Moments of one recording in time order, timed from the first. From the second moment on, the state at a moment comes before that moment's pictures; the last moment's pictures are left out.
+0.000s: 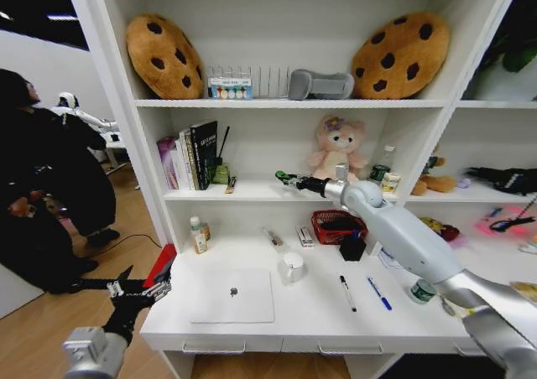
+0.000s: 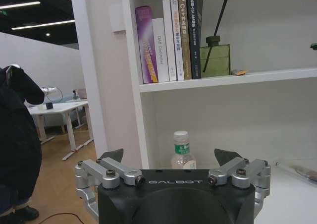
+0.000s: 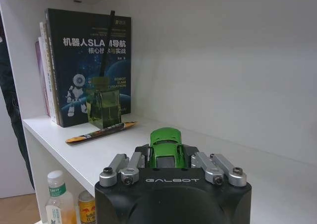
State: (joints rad) left arm 1.93 -1.10 -0.81 -2.48 -0.45 0.22 -0.26; right arm -0.12 0.86 -0.26 1.37 1.02 -0.40 -0.37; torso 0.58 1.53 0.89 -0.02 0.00
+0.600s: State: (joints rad) left arm 1.93 -1.10 -0.81 -2.48 -0.45 0.22 -0.26; right arm -0.08 0.93 -0.33 1.22 0.99 -0.39 -0.39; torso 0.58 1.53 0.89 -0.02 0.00
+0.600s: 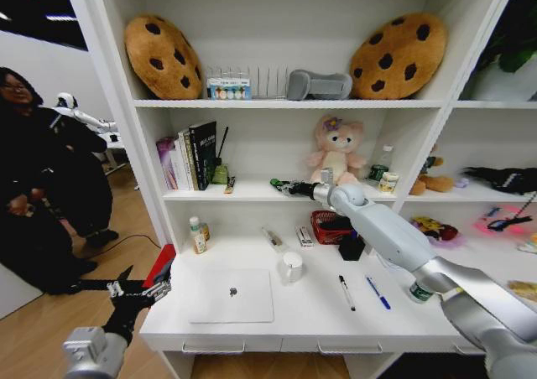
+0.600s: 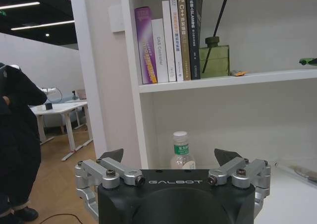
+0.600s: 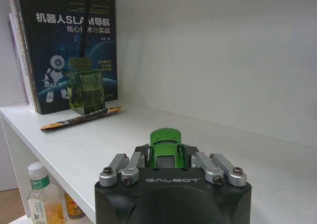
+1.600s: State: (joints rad) left arm 1.93 -1.10 -0.81 -2.48 -0.45 0.22 -0.26; right arm -0.08 0.92 -0.32 1.28 1.02 -0.40 -0.32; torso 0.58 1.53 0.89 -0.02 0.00
